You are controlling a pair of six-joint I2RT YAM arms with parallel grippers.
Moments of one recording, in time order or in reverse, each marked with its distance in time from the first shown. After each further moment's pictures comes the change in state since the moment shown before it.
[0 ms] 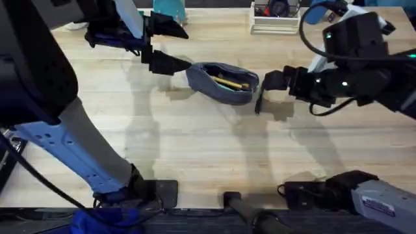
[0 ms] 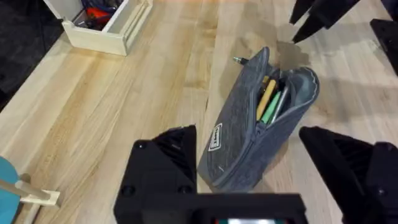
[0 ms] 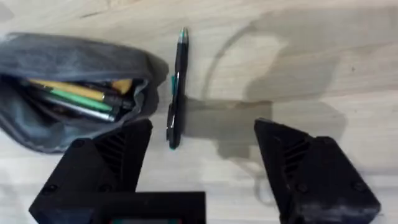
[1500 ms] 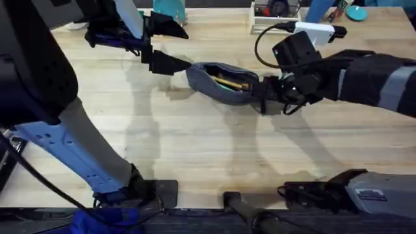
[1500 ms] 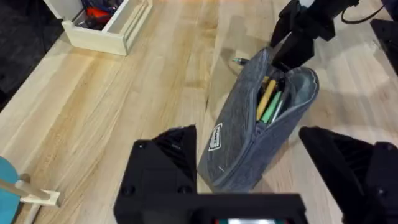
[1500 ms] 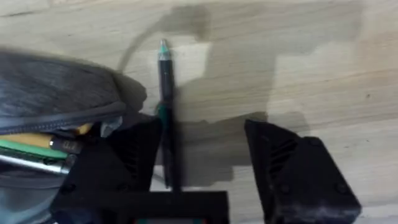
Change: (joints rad) left arm 0.000 0.000 0.000 0.000 0.000 0.000; right arm 0.154 0.300 0.005 0.155 0.233 0.052
